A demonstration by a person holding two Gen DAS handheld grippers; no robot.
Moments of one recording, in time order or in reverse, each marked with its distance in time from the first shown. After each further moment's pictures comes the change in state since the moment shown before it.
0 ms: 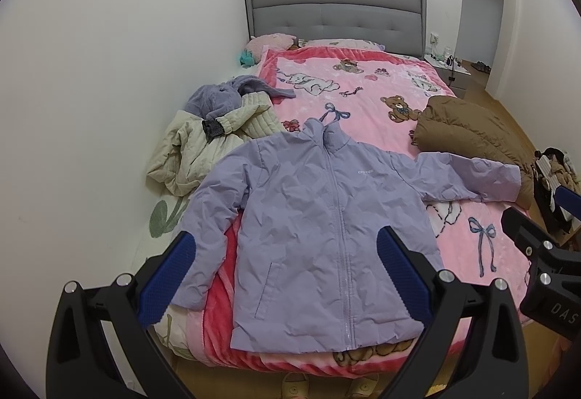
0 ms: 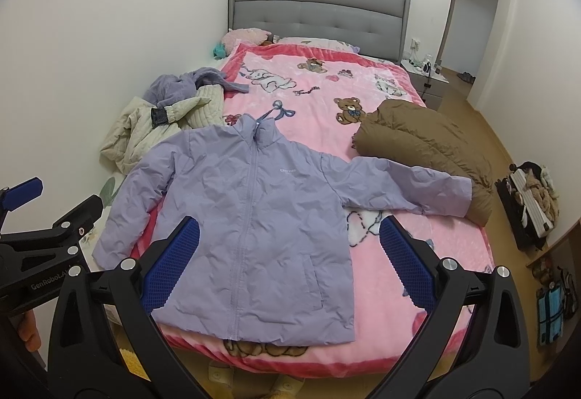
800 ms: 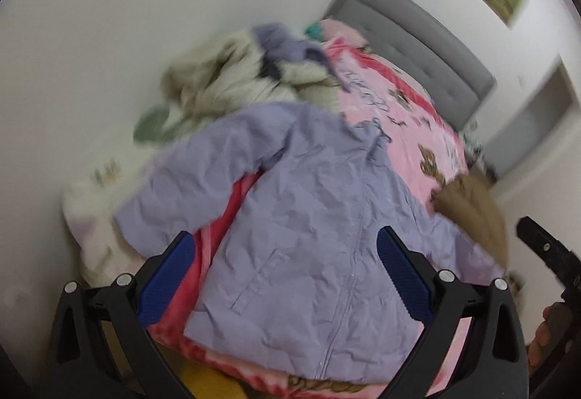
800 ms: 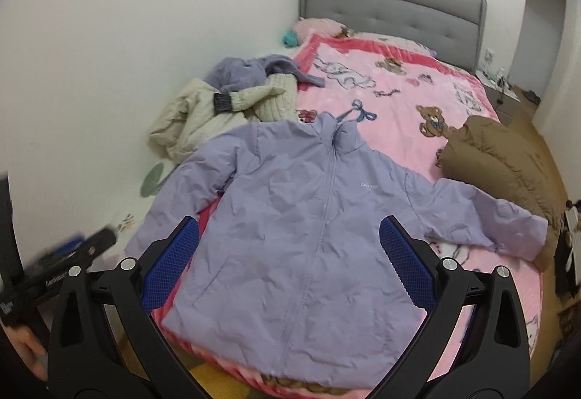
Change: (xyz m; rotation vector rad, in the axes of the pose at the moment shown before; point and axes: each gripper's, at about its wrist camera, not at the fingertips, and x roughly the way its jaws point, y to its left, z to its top) left arm 0.136 0.177 -0.096 -0.617 0.075 -0.170; right arm 0.111 0.088 0.032 -0.117 0.033 0.219
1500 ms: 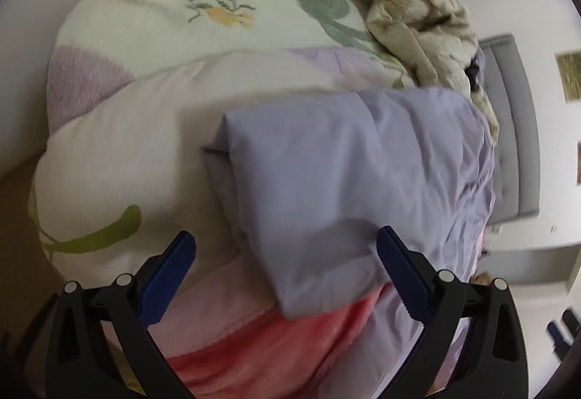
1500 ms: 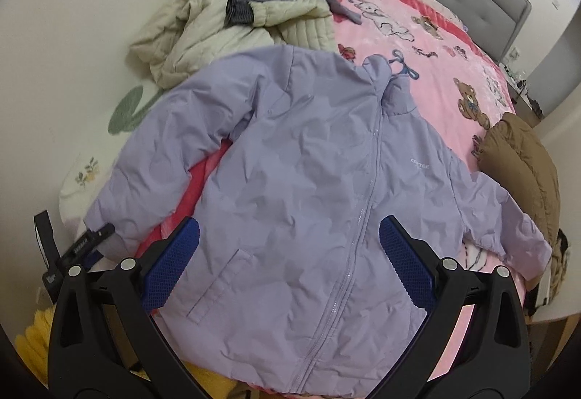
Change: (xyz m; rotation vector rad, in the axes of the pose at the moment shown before) left arm 0.198 0.269 -0.055 -0.583 0.144 0.006; right arm 0.176 0.120 -0.001 -0.197 0.306 -0.104
